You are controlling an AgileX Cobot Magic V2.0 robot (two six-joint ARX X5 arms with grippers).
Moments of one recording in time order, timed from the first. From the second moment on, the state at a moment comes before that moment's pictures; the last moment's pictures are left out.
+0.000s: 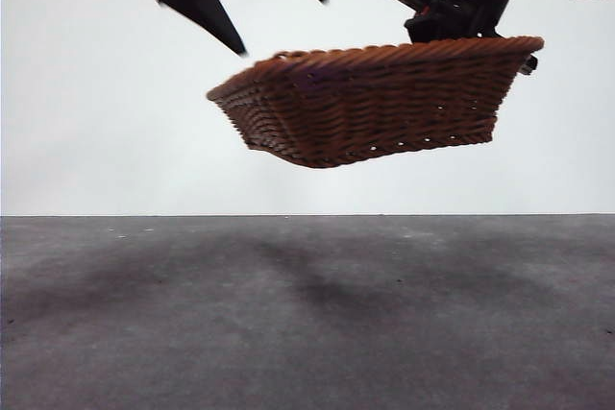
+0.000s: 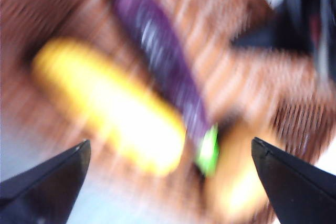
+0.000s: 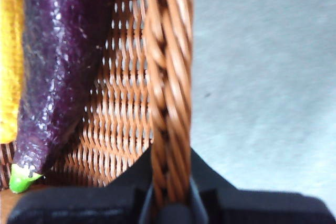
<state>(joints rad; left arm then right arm) -0.56 1.82 2.01 -1.28 0.26 -0.10 0.34 1.82 1.72 -1.15 -0.35 0.06</state>
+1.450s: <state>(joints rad) -0.81 0.67 1.40 -1.32 0.13 -0.16 0.02 2.16 1.72 -1.02 -0.44 0.01</state>
